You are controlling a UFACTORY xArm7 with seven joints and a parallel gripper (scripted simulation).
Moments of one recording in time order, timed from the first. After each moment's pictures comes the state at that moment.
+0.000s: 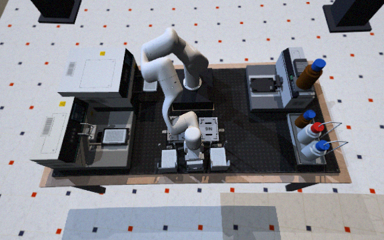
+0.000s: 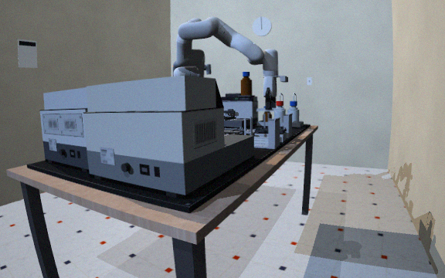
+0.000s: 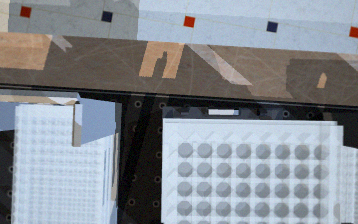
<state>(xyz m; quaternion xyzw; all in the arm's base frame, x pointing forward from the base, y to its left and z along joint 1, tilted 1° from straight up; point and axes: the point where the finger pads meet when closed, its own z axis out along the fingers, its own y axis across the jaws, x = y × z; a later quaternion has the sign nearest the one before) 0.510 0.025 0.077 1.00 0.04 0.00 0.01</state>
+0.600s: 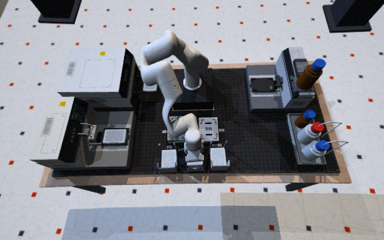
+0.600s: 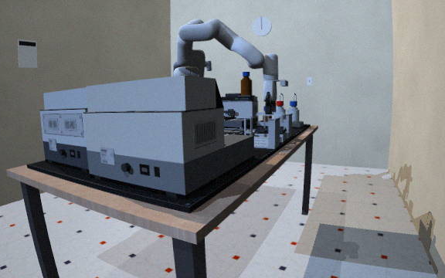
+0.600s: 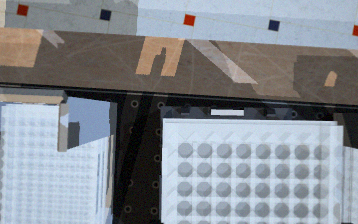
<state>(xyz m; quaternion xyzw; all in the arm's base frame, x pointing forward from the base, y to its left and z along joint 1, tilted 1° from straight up) 0.510 0.024 0.056 1.00 0.04 0.00 0.01</state>
